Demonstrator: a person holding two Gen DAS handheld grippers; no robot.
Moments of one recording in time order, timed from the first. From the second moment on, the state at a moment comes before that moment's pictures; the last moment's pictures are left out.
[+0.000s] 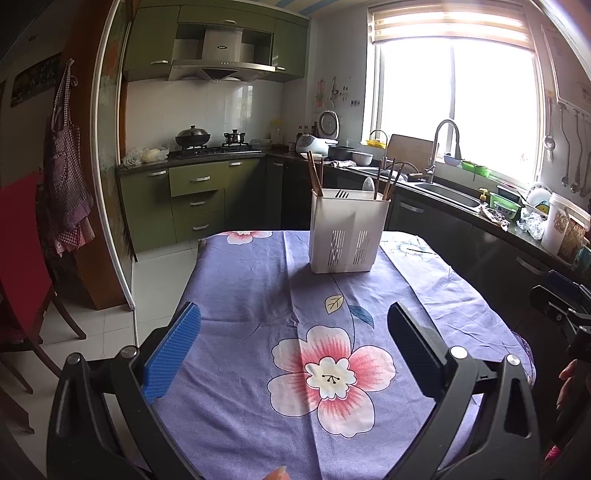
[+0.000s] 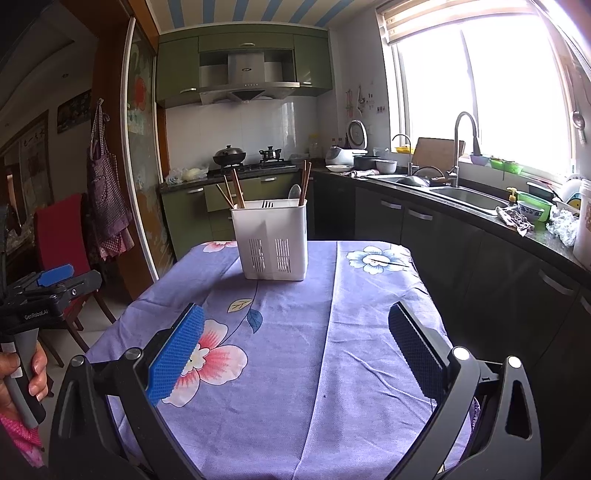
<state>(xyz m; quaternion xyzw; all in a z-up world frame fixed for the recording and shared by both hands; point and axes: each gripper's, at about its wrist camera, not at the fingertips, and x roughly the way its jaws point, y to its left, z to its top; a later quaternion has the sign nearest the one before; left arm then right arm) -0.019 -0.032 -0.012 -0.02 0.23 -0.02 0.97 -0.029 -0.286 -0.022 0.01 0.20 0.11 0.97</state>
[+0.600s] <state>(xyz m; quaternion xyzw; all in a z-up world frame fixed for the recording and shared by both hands) -0.023 -0.029 -0.007 -0.02 0.22 -0.02 0.97 -0.028 -0.284 -0.023 0.01 0.21 0.11 0.97</state>
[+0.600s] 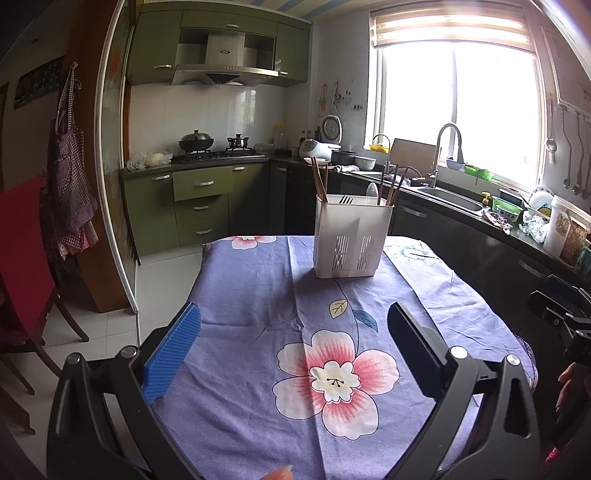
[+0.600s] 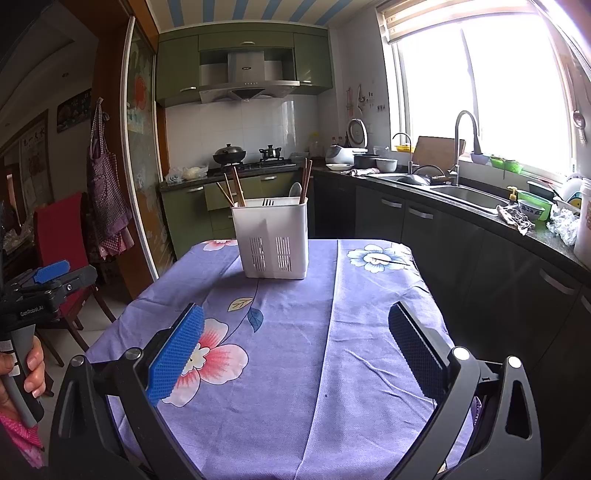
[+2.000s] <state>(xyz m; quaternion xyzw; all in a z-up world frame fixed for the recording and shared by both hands) -0.021 -0.024 -0.012 -0.02 0.23 -0.02 0.97 -0.021 -0.283 -0.030 0.01 0.21 0.11 0.97</state>
